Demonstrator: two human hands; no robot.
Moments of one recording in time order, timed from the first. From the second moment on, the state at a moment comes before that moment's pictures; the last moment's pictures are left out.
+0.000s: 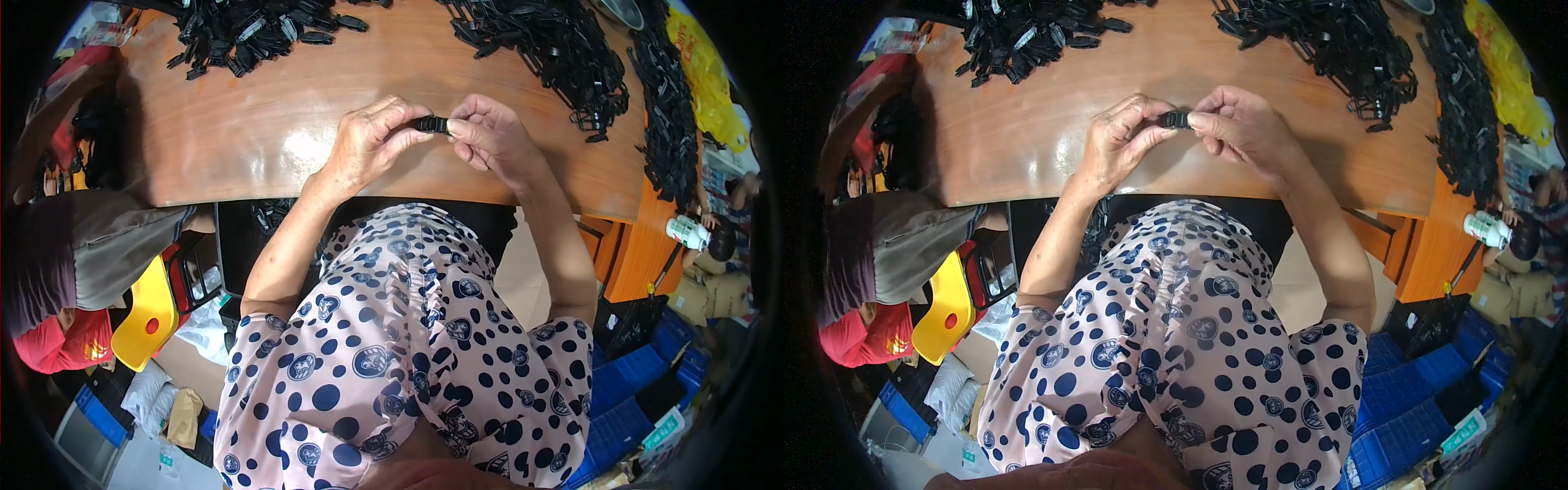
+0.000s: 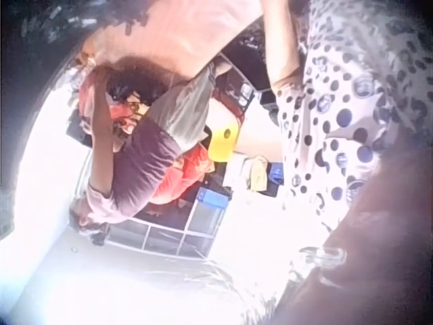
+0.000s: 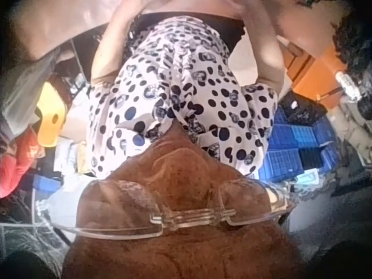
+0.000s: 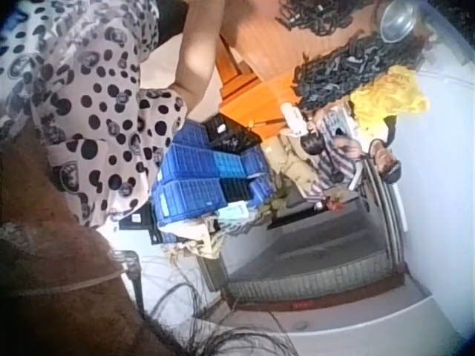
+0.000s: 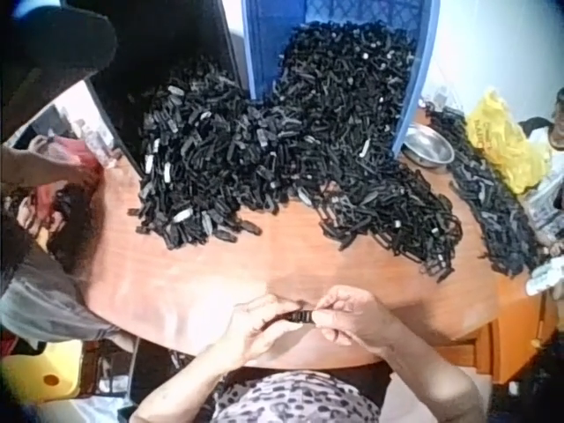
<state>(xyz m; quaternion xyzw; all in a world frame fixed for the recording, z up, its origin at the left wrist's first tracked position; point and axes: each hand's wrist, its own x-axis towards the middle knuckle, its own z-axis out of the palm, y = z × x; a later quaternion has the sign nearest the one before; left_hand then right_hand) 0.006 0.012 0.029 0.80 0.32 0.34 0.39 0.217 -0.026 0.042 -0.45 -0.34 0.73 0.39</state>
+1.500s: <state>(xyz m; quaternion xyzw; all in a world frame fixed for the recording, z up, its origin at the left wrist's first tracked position) -0.008 0.137 0.012 0.89 0.42 0.17 0.01 0.285 0.050 0.029 -0.59 -0.77 0.12 0.22</state>
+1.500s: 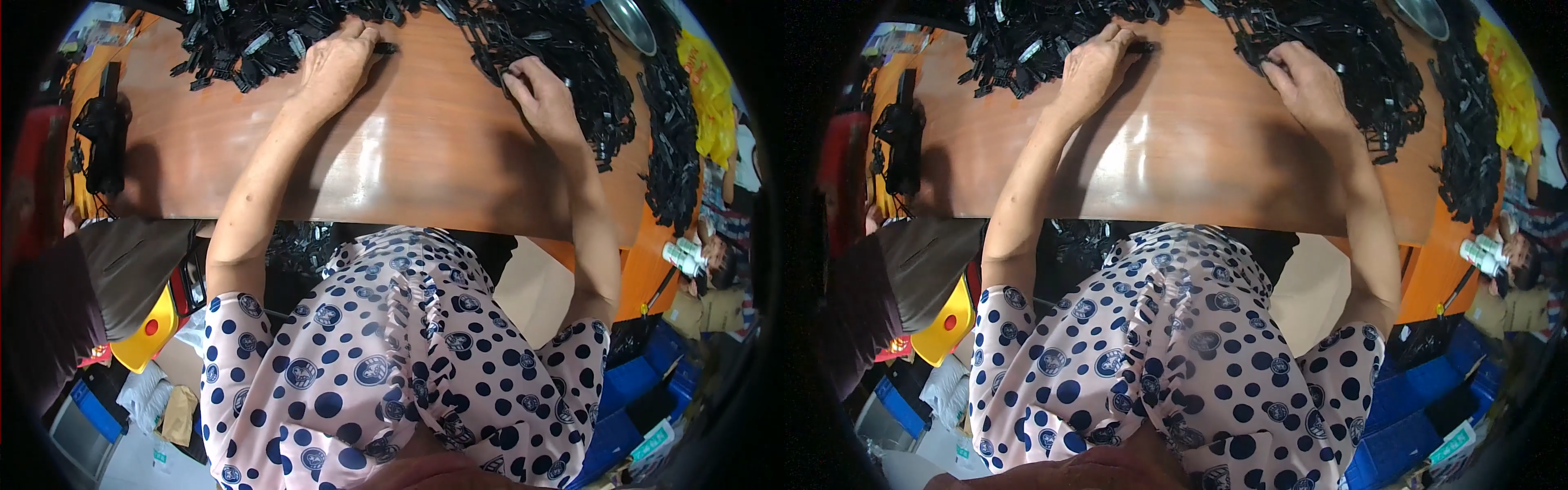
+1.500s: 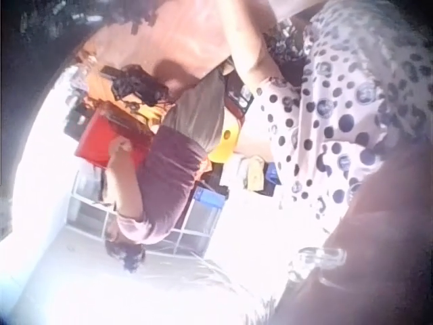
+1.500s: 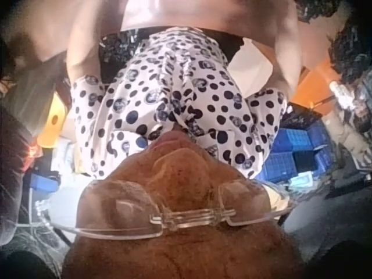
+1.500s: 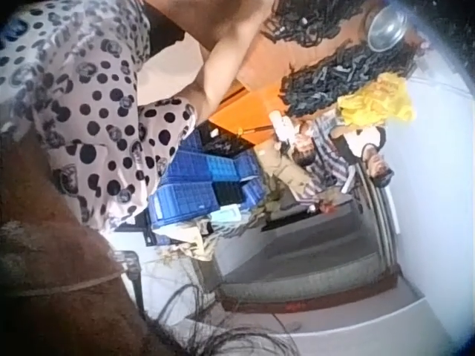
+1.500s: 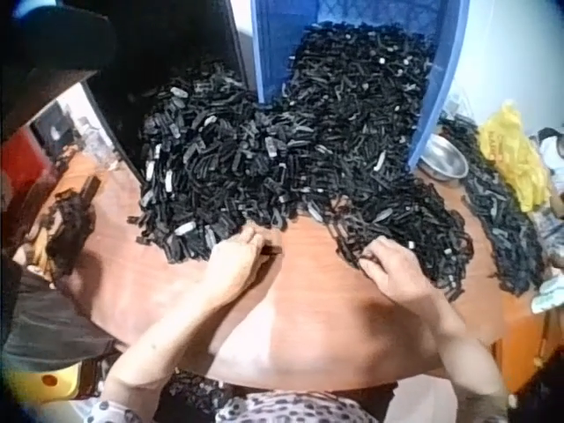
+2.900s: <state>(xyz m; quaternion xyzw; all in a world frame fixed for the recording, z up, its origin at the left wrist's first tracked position) 0.022 0.011 0.033 0.80 0.29 0.37 0.36 0.229 -0.017 0.062 -0.49 -0.41 0.71 0.30</state>
